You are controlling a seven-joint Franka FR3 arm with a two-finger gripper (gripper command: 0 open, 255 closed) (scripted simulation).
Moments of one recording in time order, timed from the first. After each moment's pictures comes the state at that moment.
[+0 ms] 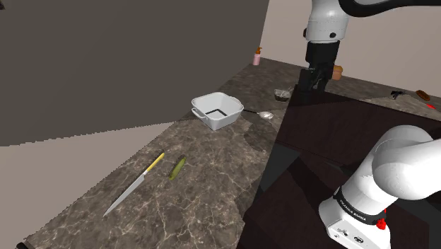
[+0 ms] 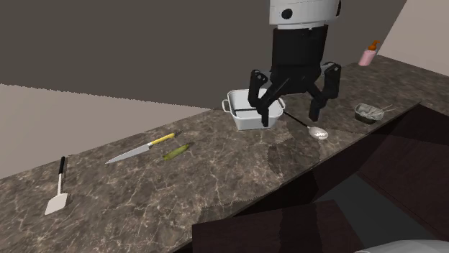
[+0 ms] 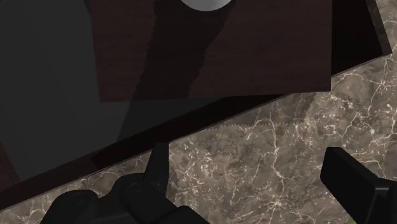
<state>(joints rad) 0.02 -0.77 0.05 -2.42 -0.01 1.45 0.15</state>
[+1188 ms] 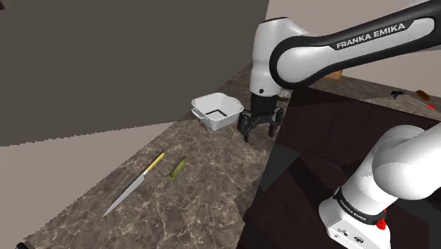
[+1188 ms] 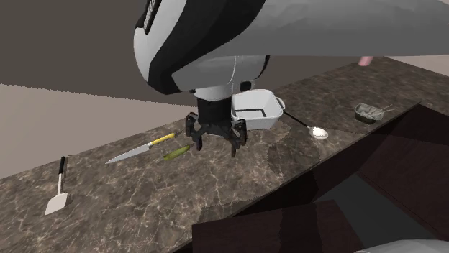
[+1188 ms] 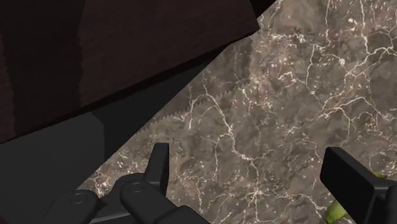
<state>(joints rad) 0.03 -0.47 0.34 -2.56 0.24 1.96 0.65</state>
